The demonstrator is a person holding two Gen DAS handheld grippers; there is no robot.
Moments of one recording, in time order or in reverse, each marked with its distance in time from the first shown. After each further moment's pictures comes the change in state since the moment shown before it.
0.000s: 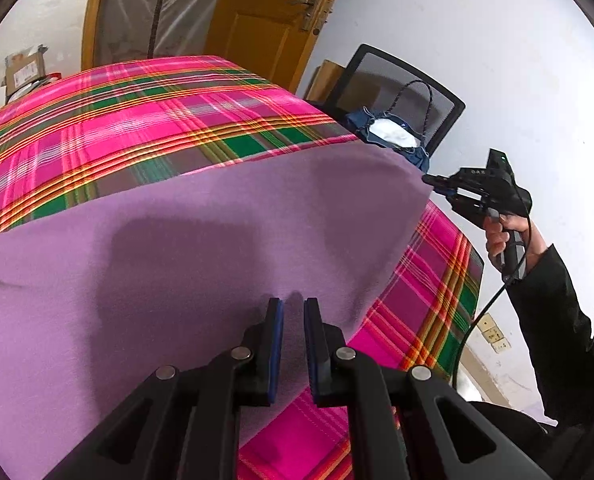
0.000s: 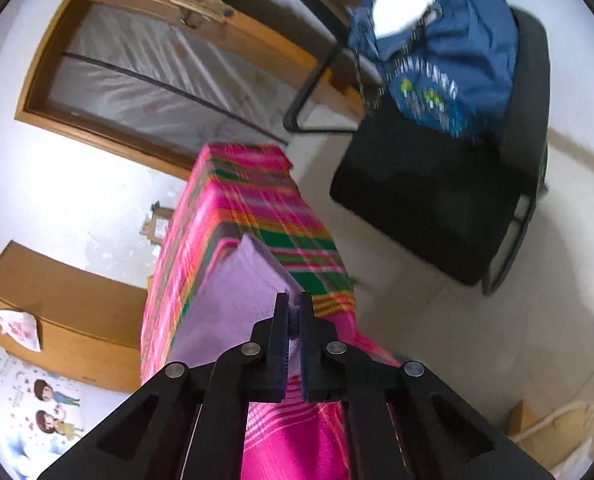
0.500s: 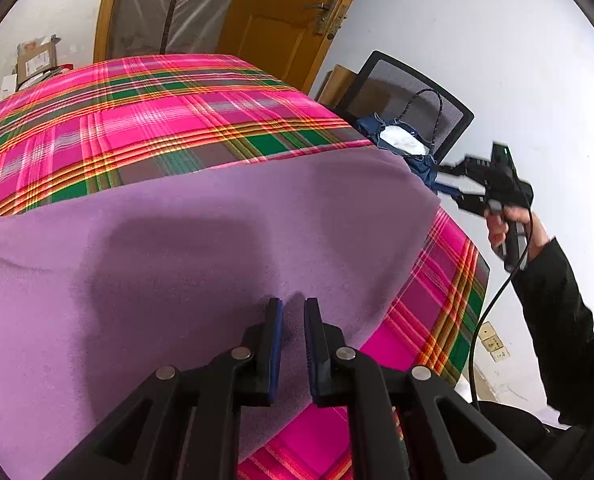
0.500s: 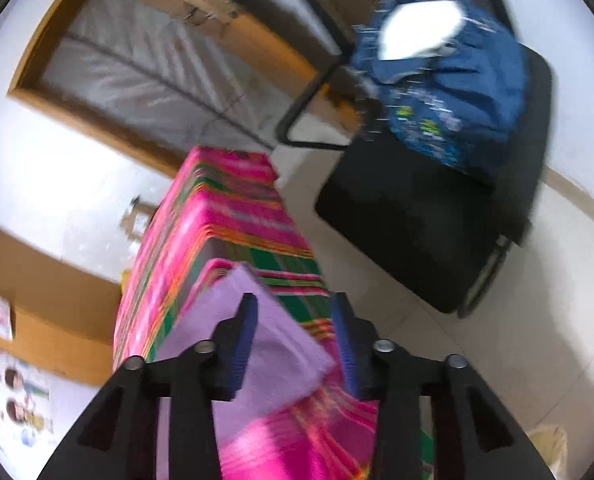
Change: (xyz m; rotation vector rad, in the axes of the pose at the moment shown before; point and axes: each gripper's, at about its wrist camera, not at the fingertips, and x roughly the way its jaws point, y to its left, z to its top) left arm -0.003 0.014 -0.004 -0.035 -0.009 0.004; right arm 0.015 0.025 0.022 -0.106 0.022 -0.076
